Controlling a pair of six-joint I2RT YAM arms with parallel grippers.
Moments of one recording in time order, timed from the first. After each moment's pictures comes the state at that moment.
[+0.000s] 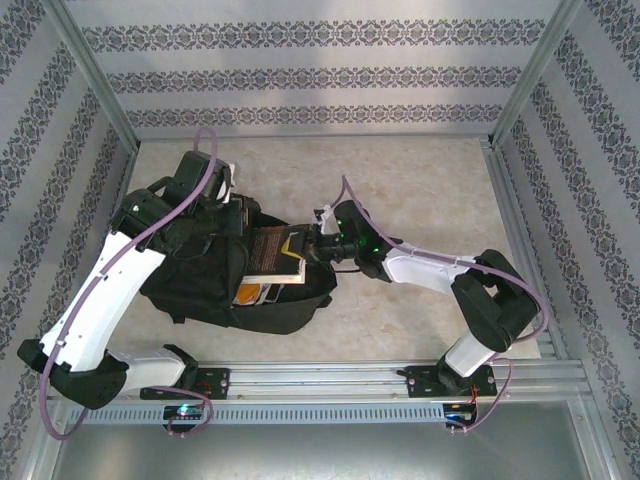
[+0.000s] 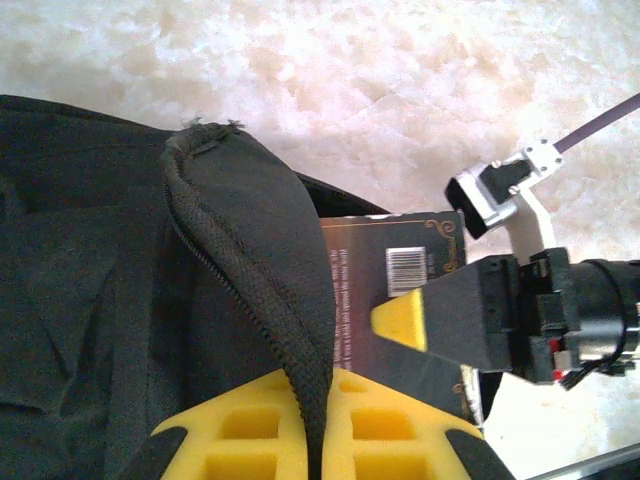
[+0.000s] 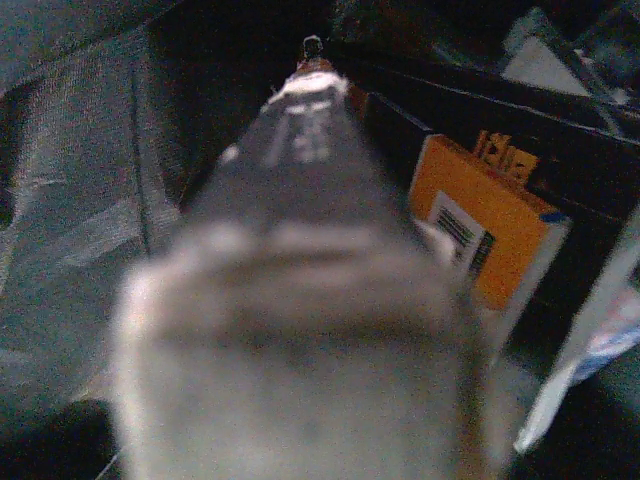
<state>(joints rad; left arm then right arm) -0.51 1.26 1.63 -1.25 -0.05 -0.43 0.73 1.63 0.90 0.30 -0.66 1.32</state>
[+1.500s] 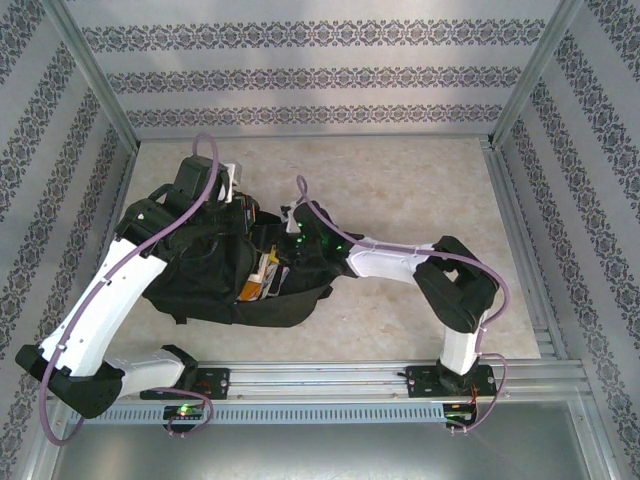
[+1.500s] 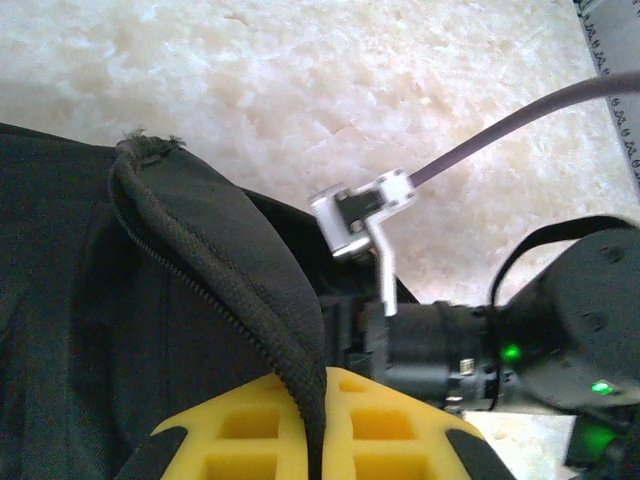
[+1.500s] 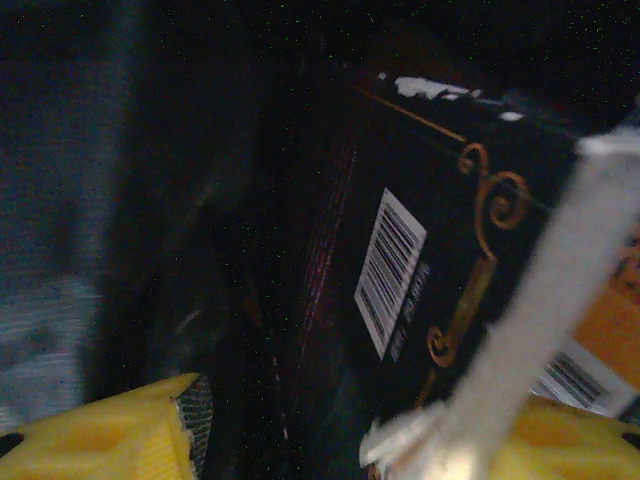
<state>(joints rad) -0.49 1.21 1.48 -1.07 0.01 -0.48 0.83 1.82 1.11 0.27 -0.47 1.20</state>
